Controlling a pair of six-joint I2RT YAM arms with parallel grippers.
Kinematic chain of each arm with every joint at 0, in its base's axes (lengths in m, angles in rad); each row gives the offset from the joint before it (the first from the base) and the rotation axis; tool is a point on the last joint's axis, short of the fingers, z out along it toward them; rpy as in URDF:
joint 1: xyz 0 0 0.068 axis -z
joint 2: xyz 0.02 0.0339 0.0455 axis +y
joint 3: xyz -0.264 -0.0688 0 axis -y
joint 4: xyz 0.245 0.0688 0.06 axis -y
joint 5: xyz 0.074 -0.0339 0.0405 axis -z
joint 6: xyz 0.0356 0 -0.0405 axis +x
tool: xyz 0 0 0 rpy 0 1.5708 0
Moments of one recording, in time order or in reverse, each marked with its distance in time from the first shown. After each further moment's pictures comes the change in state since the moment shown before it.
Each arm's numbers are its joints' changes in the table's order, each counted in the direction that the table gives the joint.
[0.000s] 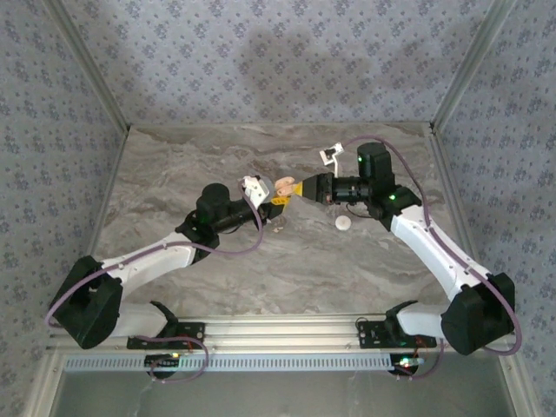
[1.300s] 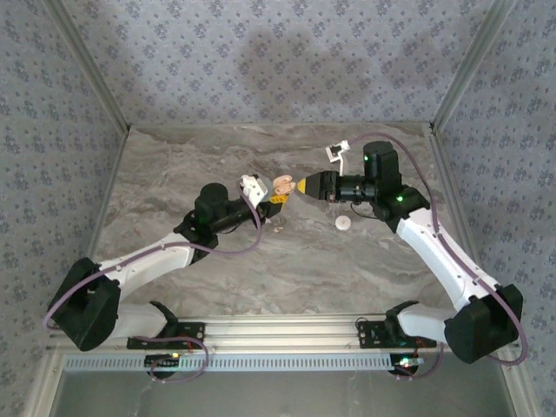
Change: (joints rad) left arm -0.006 -0.015 0.000 -0.008 -0.020 0.000; right arm 0.006 -0.049 0.032 -0.075 0.078 -0.048
